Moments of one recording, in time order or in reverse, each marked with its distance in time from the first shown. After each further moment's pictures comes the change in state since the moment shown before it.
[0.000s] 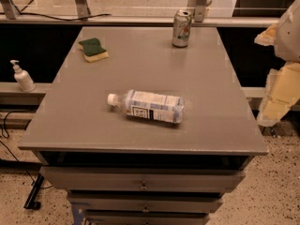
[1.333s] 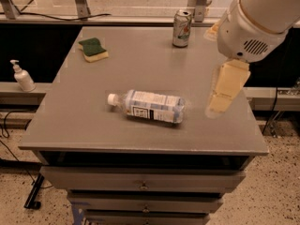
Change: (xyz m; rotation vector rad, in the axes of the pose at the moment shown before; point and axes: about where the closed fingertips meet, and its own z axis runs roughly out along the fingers) arm -0.089 0.000 0.026 -0.006 -0.125 -0.119
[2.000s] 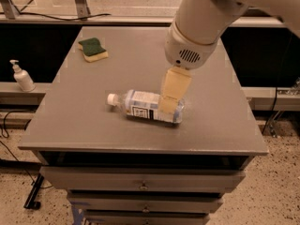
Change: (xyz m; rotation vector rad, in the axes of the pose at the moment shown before) arm -0.067 -0.003 0.065 -0.061 0.001 0.044
